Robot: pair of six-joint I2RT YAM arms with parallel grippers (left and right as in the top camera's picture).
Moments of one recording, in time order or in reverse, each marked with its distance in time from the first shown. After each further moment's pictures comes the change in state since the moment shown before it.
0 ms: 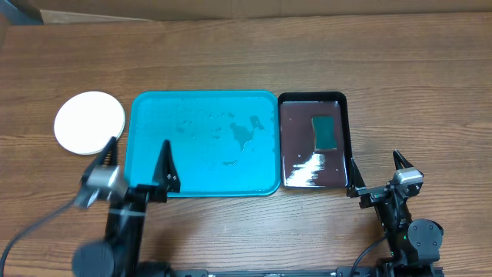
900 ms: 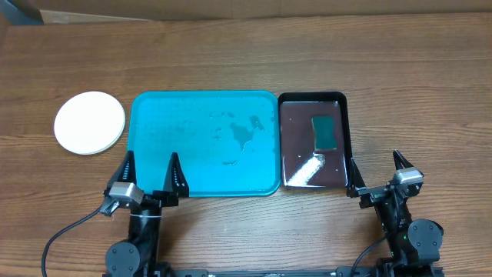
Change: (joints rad) left arm 0.005 -0.219 -0.447 0.251 -0.029 -0.094; right arm 0.000 0.000 0.000 0.000 0.000 0.000
